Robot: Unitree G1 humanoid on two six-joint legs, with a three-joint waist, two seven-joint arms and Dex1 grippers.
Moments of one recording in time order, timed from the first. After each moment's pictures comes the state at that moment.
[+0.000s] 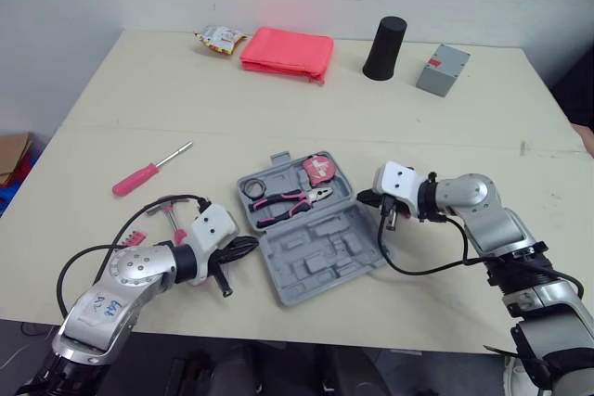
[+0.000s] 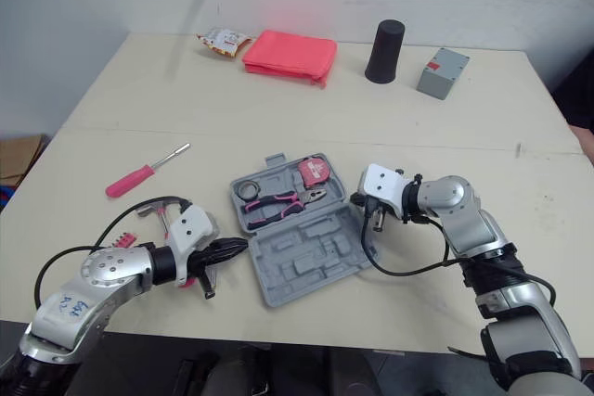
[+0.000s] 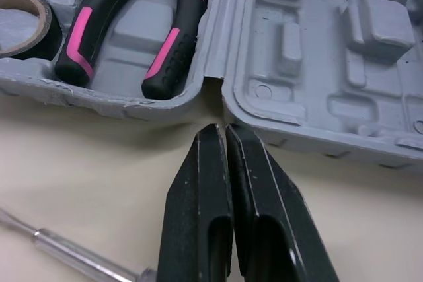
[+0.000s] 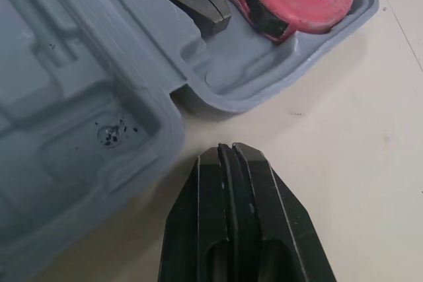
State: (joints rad) left arm -0.08 0.67 -0.06 -0.49 -0.35 0.70 -0.60; right arm -0.64 -0.64 0.27 0.32 -0.01 0.07 1.02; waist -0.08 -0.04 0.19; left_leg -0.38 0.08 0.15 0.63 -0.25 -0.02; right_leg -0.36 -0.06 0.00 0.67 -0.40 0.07
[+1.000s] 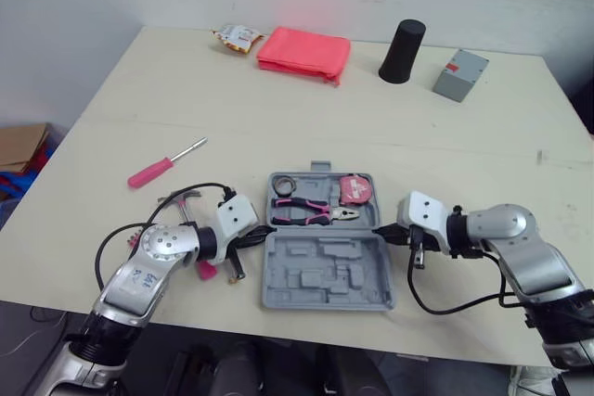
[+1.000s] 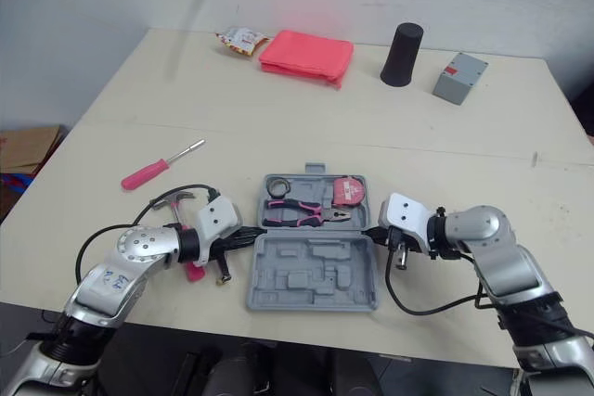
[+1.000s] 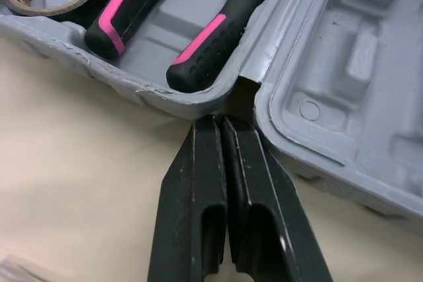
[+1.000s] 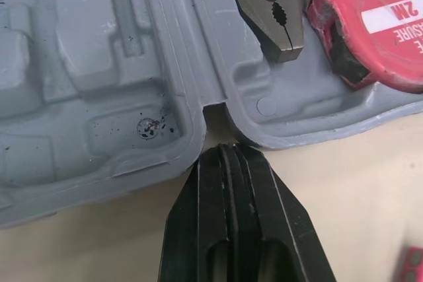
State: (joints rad) left arm -0.30 0.63 -0.21 -0.21 -0.17 0.47 -0.76; right arm -0.31 -0.78 0.12 -0.10 0.10 0.32 1.14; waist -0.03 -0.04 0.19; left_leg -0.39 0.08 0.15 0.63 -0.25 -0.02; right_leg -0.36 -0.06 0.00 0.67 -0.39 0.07
